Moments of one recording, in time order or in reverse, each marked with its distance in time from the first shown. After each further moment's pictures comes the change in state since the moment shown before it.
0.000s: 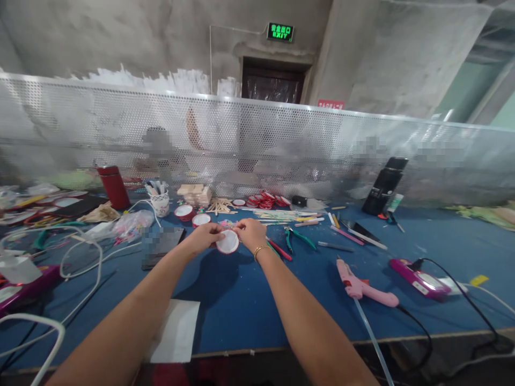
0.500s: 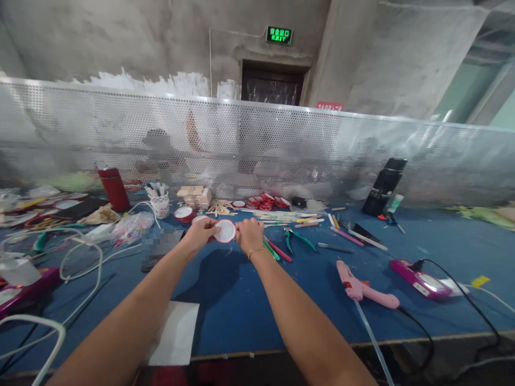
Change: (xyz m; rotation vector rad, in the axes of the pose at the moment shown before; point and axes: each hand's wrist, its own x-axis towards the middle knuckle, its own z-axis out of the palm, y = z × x) left_hand 0.005 0.006 -0.002 -0.051 0.178 0.080; right_hand -0.003 -0.007 0.008 -0.505 -0.024 -0.100
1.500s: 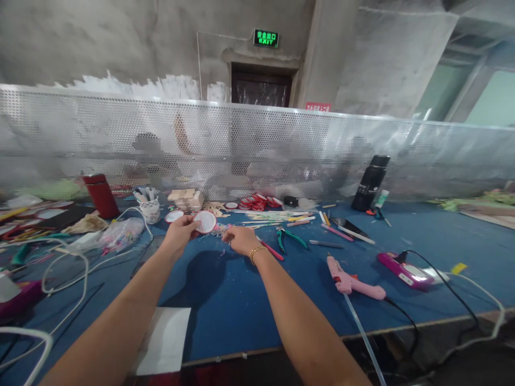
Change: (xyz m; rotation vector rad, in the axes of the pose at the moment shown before) left_hand 0.007 0.012 -0.015 -0.136 0.251 0.021; right_hand -0.002 0.019 -0.005 0.585 -0.161 -0.175
